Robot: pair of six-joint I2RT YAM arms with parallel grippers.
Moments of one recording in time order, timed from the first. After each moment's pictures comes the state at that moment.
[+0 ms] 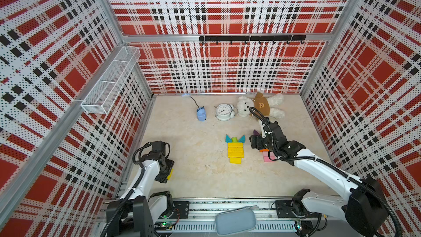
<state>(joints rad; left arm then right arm) 0.11 1.07 0.52 -0.84 -0.06 -1.17 0.57 1.19 0.77 -0.34 0.17 0.37</state>
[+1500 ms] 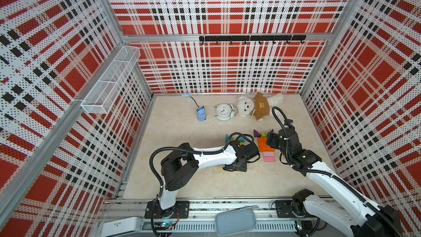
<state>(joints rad) -1.12 1.93 1.36 -0.85 -0.15 -1.00 0.44 0.95 0.64 -0.34 0.39 0.48</state>
